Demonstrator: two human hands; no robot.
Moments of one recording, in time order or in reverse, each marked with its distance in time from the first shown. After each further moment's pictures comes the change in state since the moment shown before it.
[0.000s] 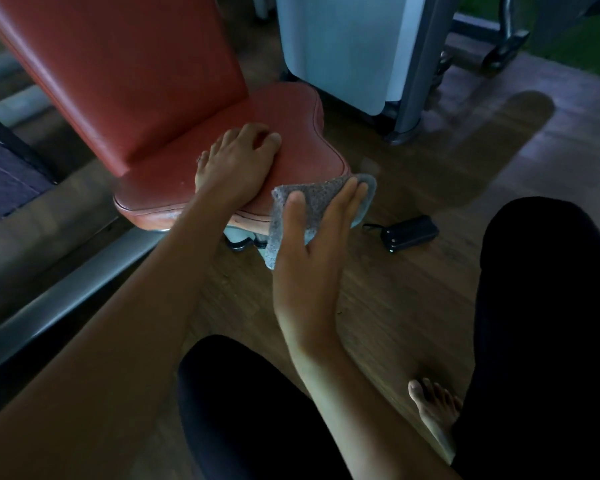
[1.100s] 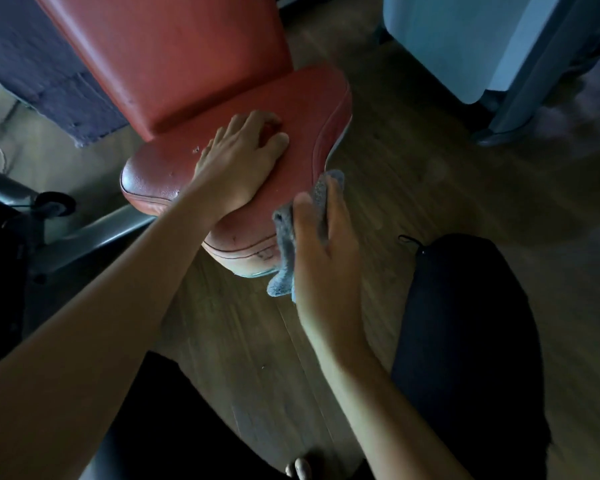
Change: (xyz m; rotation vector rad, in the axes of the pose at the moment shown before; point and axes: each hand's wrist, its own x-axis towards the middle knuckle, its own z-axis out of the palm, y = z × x) left_hand 0.016 0.036 0.014 0.083 0.096 -0.204; right_hand 0.099 -0.001 -0.066 0.148 -0.483 0.152
